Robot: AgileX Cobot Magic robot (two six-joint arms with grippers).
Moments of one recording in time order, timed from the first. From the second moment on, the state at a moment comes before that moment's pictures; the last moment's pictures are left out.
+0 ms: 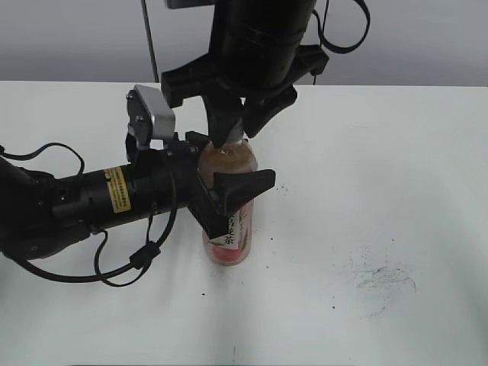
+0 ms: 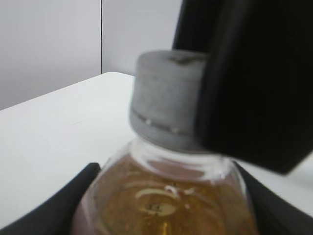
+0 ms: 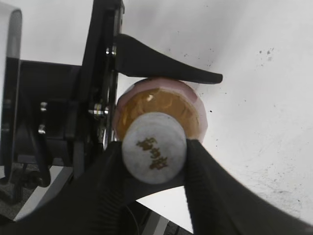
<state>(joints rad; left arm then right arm) -0.47 1.99 -0.71 0.77 -1.21 -0.35 0.78 1.91 -1.76 0.06 1.21 0.16</state>
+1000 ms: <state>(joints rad) -0.47 1.99 -0.71 0.77 -1.21 -0.35 0.77 1.91 -1.76 0.05 1.21 -0.67</state>
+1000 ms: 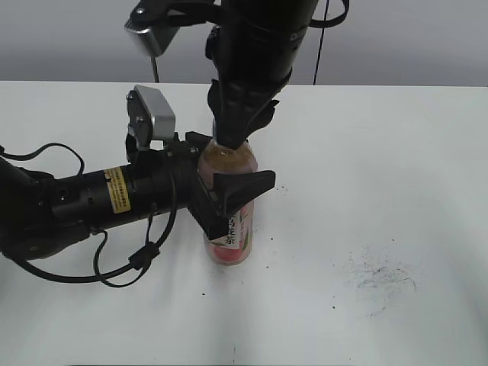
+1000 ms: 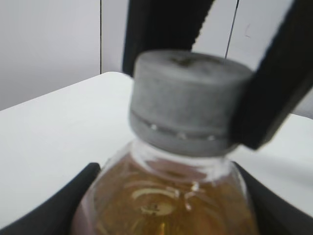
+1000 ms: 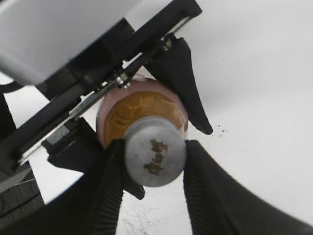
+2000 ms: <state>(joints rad) -0.47 1.99 -0.71 0.80 -1.22 -0.33 0.77 1.91 -1.76 0.13 1.20 -1.67</state>
